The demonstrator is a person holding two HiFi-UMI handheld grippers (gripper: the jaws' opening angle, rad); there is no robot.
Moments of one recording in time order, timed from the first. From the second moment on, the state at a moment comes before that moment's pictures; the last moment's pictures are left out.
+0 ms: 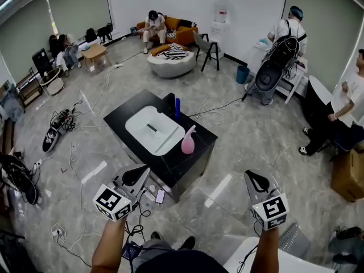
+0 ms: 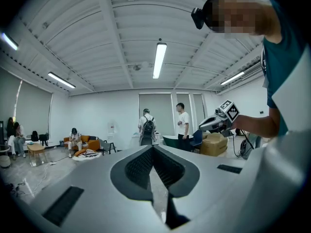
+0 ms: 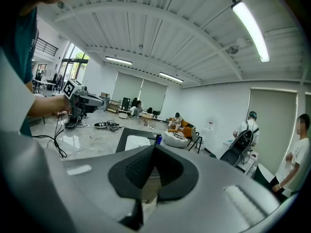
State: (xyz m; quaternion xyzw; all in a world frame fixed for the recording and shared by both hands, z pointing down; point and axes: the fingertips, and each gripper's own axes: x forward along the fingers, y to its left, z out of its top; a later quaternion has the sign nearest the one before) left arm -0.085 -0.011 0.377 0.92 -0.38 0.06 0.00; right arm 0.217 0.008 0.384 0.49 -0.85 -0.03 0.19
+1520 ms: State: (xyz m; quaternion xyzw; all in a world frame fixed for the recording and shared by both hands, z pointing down) left arm -0.023 -0.224 0.402 0.98 -0.20 0.06 0.01; right arm 0.234 -0.073 0.381 0.64 -0.74 0.01 0.22
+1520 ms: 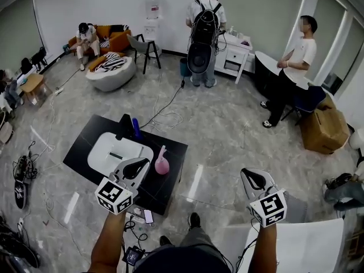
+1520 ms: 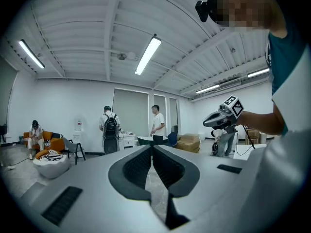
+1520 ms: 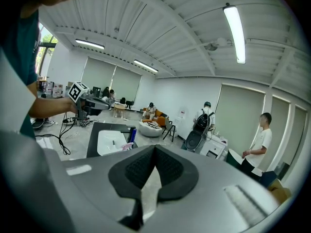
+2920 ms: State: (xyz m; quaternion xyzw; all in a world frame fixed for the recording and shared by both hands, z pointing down) left arm 0.023 -0.349 0.539 0.93 -0.33 0.10 0.09; right arm 0.213 -0.328 0.470 0.41 -0.89 -0.01 0.22
